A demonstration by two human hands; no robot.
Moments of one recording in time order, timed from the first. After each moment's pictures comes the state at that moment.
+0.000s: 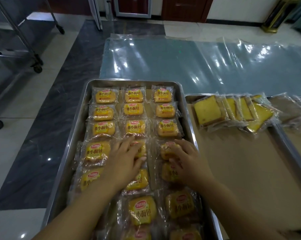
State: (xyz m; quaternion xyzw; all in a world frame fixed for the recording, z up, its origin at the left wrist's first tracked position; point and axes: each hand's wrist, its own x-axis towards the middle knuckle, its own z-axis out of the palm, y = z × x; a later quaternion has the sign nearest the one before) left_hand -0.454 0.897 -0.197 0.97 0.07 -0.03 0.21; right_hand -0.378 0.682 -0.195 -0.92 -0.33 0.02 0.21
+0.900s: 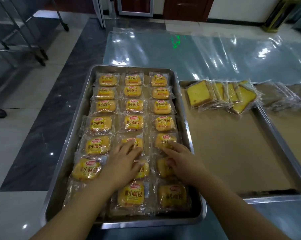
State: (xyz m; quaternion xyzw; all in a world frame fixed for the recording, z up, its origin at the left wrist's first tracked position) left_hand -0.544 0.854 -0.208 0.97 0.06 -0.08 0.22; right_hand -0.451 0.642 -0.202 -0.92 -0.34 0.15 0.14
